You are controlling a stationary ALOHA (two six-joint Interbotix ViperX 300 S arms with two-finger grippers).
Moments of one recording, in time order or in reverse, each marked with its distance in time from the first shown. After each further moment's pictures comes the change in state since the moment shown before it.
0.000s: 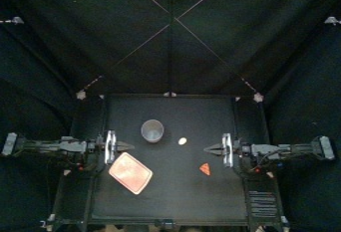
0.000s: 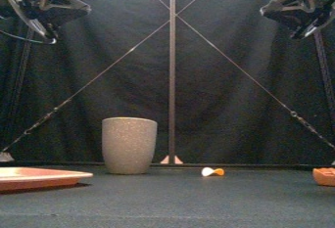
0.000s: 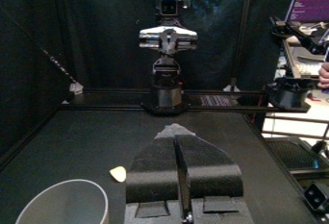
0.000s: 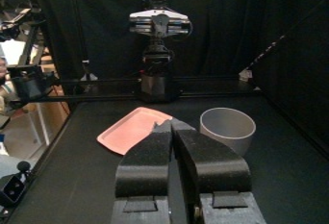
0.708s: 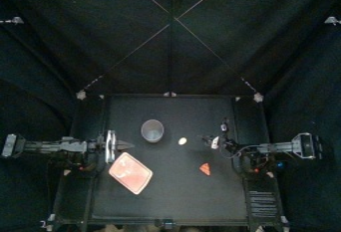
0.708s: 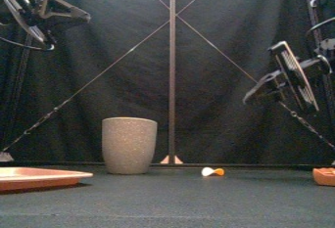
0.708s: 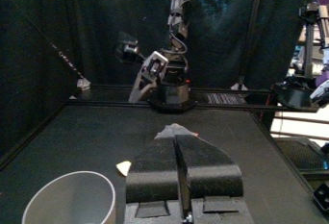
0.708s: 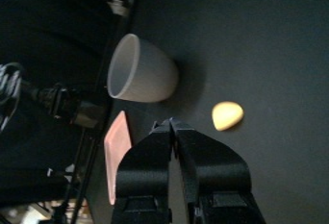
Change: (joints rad) left arm 0.051 0.003 0.037 -0.005 -0.032 0.002; right arm -0.109 0.486 0.071 0.715 -0.268 0.591
